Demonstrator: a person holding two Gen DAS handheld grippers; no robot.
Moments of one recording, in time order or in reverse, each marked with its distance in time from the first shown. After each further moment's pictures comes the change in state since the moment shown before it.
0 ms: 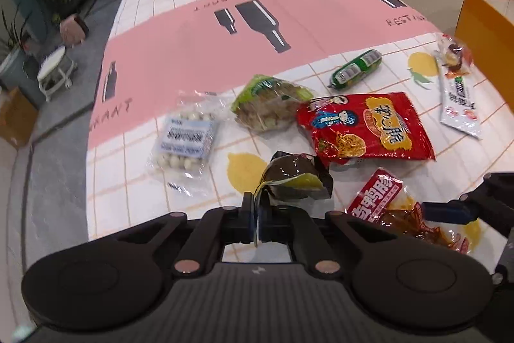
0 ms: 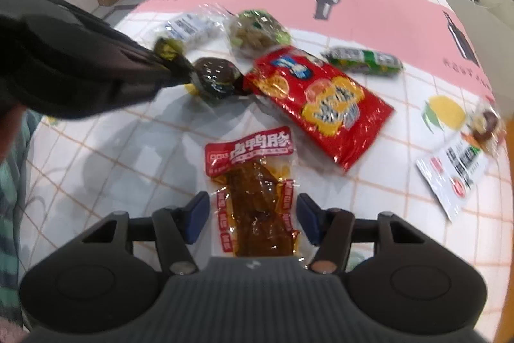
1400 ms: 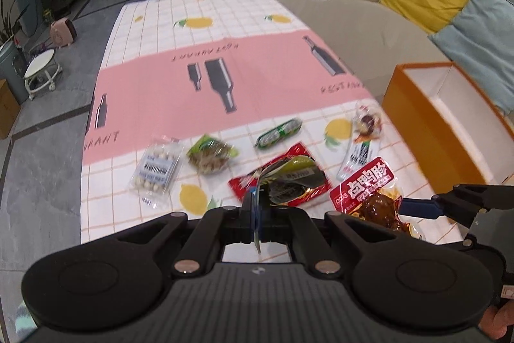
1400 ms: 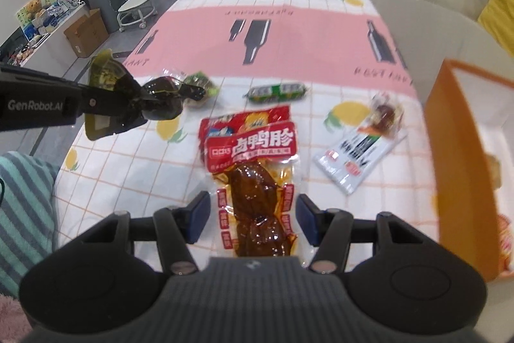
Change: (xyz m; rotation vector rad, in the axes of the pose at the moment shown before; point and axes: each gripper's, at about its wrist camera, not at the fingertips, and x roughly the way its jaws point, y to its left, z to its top) left arm -0.125 -0.029 0.029 -0.090 -0.115 -0.134; right arm -0.124 -0.060 -0.011 0.136 -0.131 -0.034
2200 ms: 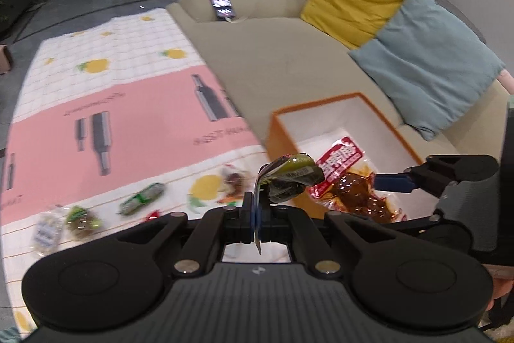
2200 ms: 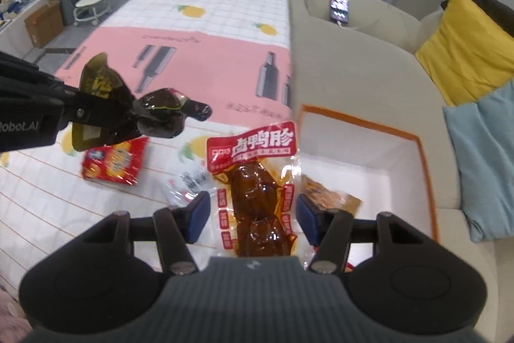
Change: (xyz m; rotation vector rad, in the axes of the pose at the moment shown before) left arm 0.007 -0.150 0.082 0.069 -0.018 -0.220; right arm -0.068 -0.146 0.043 -0.075 0.023 -0.211
